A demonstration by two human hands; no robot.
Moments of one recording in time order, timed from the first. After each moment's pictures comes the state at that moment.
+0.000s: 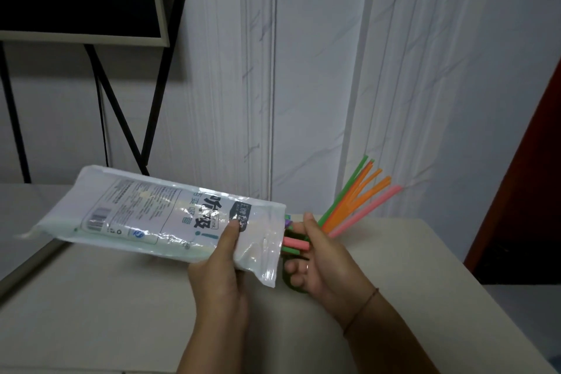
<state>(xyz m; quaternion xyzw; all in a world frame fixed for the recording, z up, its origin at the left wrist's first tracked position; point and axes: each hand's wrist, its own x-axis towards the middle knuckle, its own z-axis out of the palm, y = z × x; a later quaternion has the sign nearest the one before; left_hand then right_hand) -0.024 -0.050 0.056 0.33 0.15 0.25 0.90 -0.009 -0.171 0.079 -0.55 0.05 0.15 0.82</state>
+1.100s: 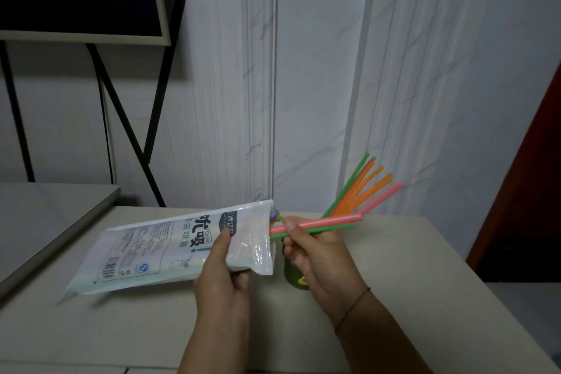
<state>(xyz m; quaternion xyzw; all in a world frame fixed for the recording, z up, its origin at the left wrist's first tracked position) -0.022 -0.048 0.055 0.19 0.22 0.18 0.94 -0.009 -0.161 0.074 -0.48 -0.01 0.04 0.87</state>
